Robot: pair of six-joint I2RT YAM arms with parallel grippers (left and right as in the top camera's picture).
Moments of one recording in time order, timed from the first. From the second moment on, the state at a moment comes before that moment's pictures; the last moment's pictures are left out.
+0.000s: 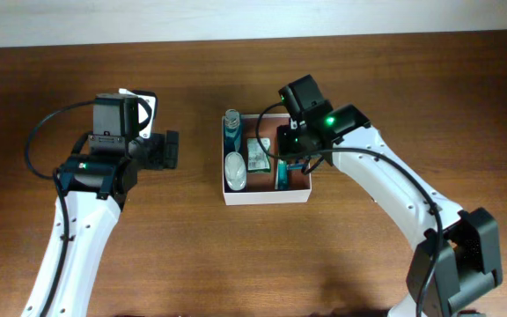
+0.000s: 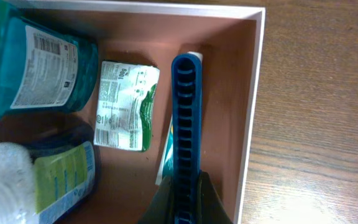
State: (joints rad) left arm -0.12 1.35 1.21 -0.75 -0.11 0.05; right arm 0.46 1.77 1.43 -0.82 0.02 0.39
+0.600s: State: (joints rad) left arm -0.12 1.35 1.21 -0.75 -0.11 0.05; right arm 0.49 1.83 1.39 -0.74 0.01 0.40
